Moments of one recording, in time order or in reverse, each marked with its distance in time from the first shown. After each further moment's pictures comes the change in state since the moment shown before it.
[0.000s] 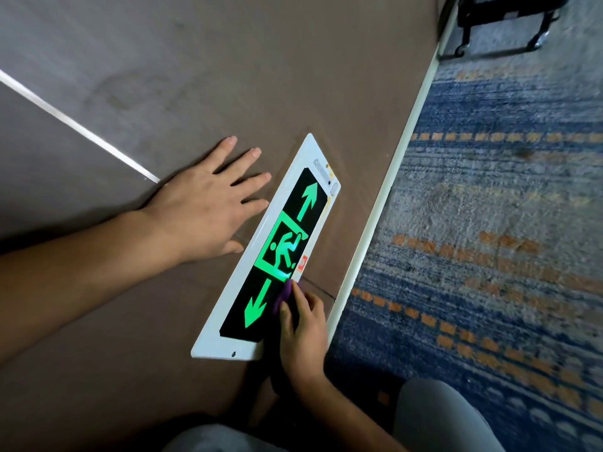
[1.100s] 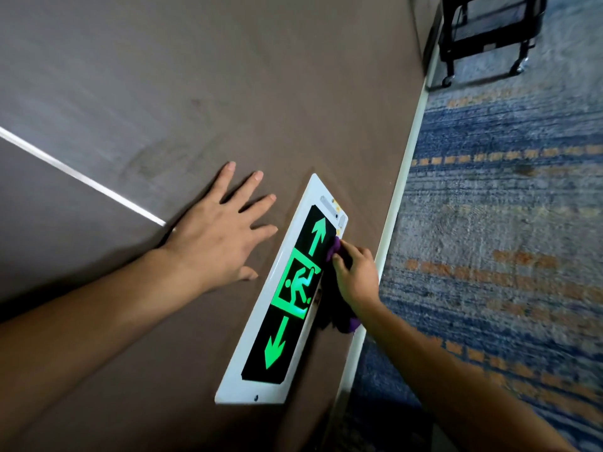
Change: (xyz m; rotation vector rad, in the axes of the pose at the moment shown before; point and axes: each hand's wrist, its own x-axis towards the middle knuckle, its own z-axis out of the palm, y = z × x) left_hand 0.002 -0.017 -0.014 0.003 -0.008 -0.082; right_hand 0.167 -0.024 -0.061 -0.056 0.050 -0.044
